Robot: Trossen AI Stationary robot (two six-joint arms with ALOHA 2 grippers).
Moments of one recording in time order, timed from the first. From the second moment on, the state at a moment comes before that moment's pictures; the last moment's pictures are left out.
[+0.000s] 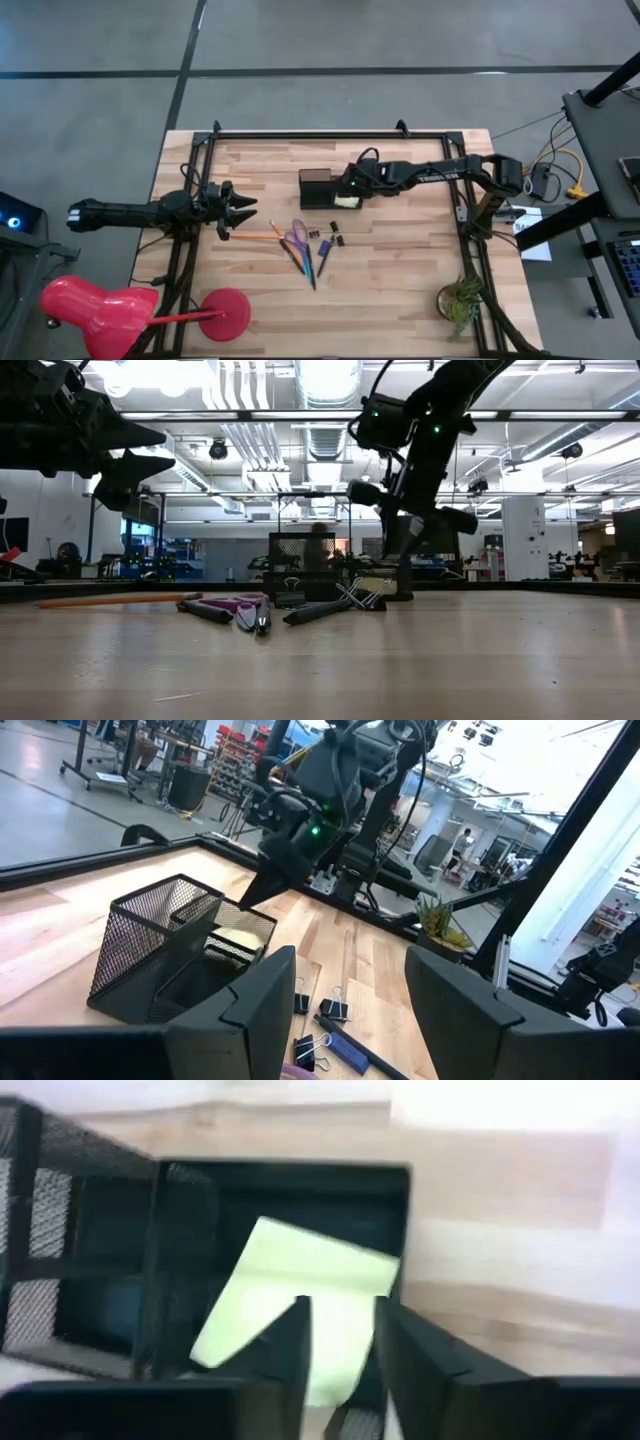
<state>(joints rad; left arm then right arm) 0.00 0.21 0.00 0.18 -0.14 -0.41 -0.20 1.74 1.11 -0.55 0.30 1.25</state>
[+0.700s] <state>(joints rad) 0.00 0.21 0.00 0.18 -0.14 -0.41 0.03 1.74 1.03 -0.43 -0.02 1.22</state>
